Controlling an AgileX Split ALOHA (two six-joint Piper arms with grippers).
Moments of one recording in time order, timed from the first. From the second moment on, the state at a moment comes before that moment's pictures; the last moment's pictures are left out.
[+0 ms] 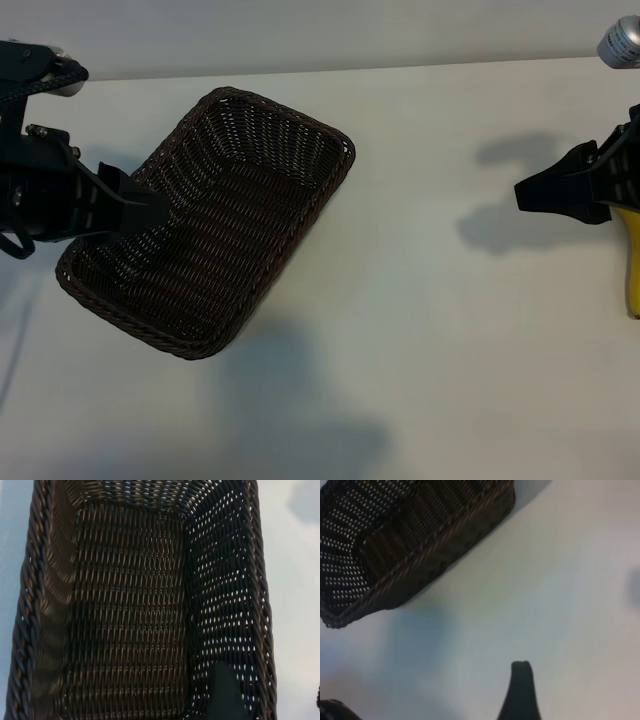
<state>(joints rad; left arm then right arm) -0.15 1.22 -0.85 -0.58 0.70 0.53 0.06 1.28 -0.86 0.82 0.87 -0.73</state>
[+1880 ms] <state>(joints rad) -0.15 1.21 -0.86 -0.14 0.84 -0.61 0.06 1.28 -0.86 0.82 0.87 -0.70</state>
